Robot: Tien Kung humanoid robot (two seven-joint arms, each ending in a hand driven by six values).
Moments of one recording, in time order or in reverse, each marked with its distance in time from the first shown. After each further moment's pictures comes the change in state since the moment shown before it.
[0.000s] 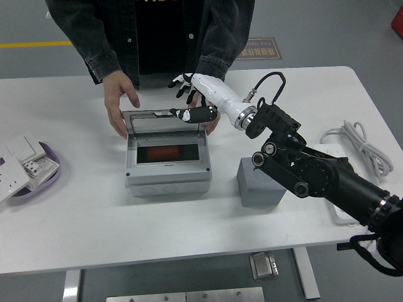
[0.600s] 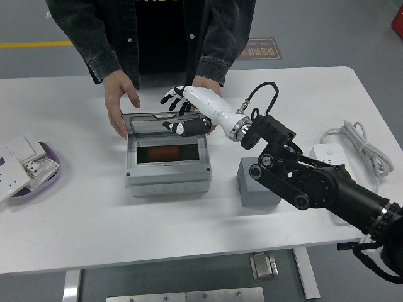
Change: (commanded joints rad) left arm 0.002 -0.005 0.024 0.004 -0.026 0.003 -0.009; right arm -0.050 -0.019 -0.053 0.108 -0.011 -0.003 -0.024
